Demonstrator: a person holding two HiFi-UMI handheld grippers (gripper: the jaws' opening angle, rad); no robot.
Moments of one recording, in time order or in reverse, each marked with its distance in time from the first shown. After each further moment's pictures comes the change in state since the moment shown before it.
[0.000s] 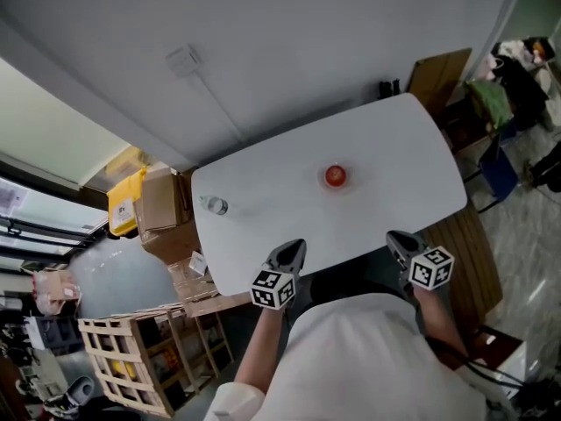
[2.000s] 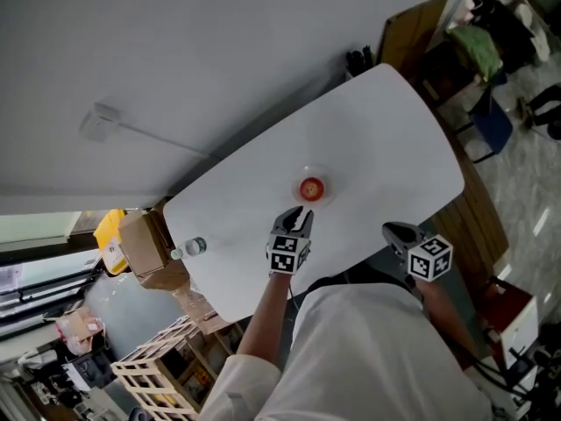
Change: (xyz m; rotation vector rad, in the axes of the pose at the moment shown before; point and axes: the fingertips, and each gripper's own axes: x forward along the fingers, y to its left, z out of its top) left arm 0.216 0.053 0.007 0.205 0.320 -0.025; right arm 0.046 -0.094 0.018 0.146 0.119 -0.093
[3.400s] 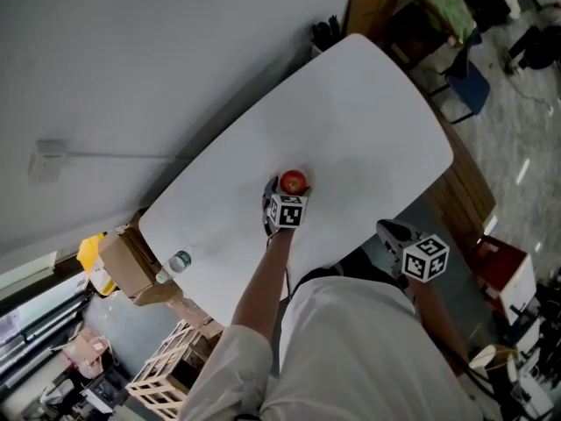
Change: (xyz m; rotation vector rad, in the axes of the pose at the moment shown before) left arm 0.145 0.048 -0.076 0.071 0.306 0.047; right arm -0.004 -0.005 -0.033 0.165 0.008 -0.149
